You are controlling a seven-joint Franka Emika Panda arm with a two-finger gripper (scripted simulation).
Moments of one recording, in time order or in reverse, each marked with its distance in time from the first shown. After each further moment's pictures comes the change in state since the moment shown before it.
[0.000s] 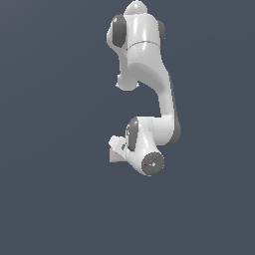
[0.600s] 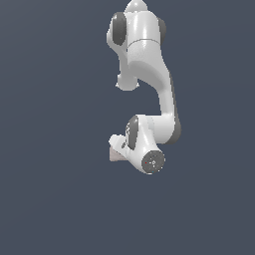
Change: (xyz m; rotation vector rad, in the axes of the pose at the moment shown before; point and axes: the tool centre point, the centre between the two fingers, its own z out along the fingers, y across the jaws) arm -0.005 0.002 -0.001 0.000 -0.001 0.000
